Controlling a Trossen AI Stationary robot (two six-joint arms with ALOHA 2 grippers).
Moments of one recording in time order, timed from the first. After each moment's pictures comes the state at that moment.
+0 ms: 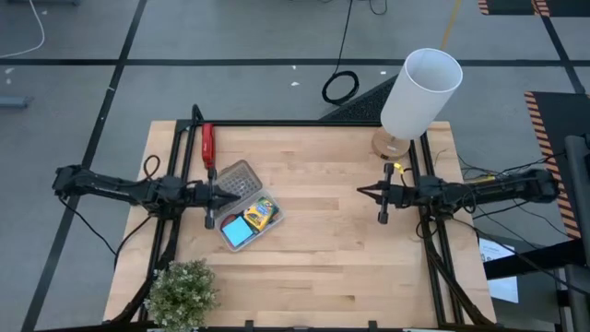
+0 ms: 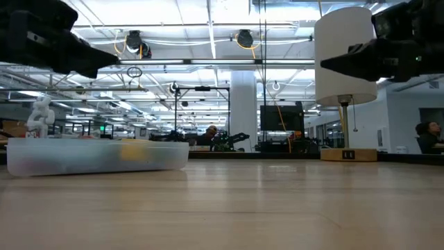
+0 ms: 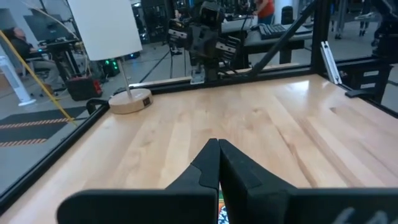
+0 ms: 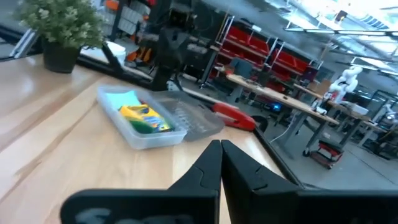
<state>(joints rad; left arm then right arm) -0.12 0.42 0.10 0.25 -0.13 0.14 0.01 0.59 0.02 0.60 0.13 -0.39</state>
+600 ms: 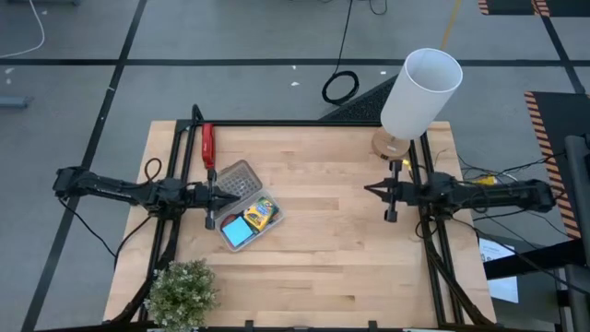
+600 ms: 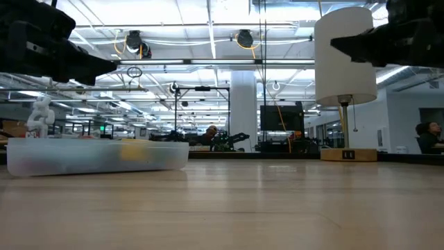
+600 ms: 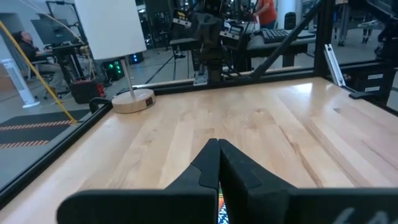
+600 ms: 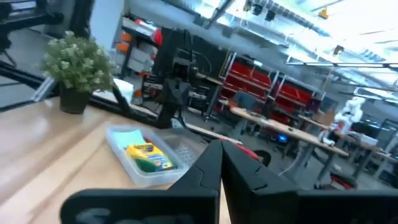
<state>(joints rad) -0.11 0.40 0.01 0.34 -0.13 0.13 -0.04 0.38 0.02 0.52 0.00 -0.37</state>
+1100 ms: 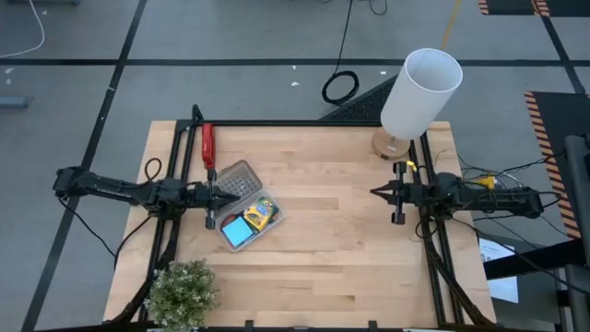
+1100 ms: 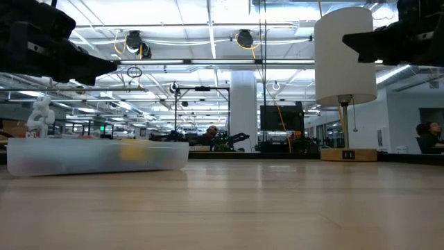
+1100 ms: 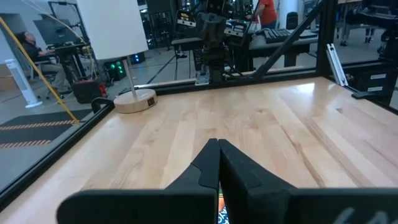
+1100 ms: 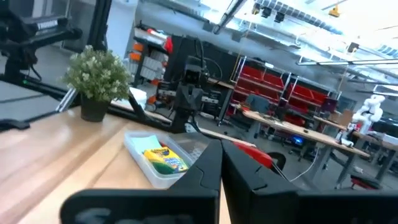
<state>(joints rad) -0.11 0.40 0.01 0.34 -0.14 0.13 -0.04 0.12 0.02 0.27 -0.05 -0.32</state>
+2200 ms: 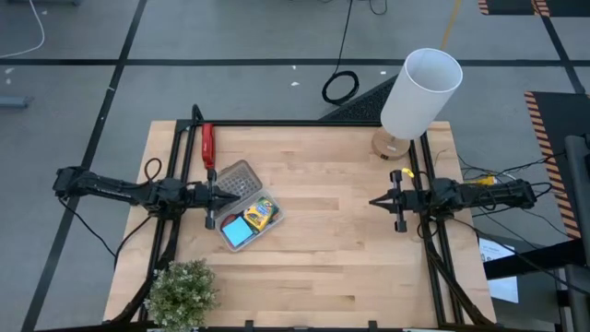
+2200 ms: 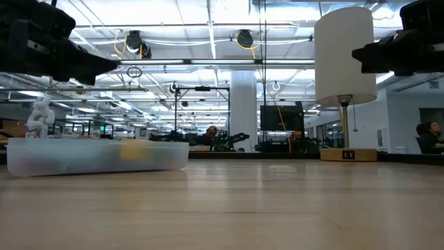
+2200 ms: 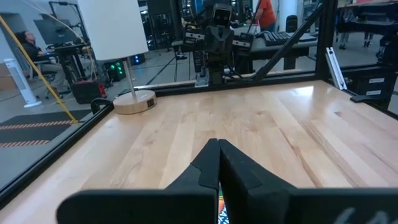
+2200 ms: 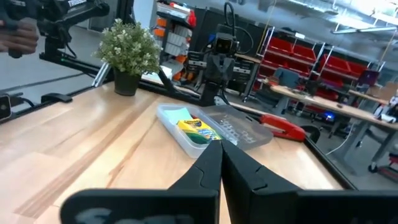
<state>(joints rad) -0.11 0.40 0.01 0.35 -0.14 0.12 0.11 0.06 0.02 0.06 0.02 -0.26</state>
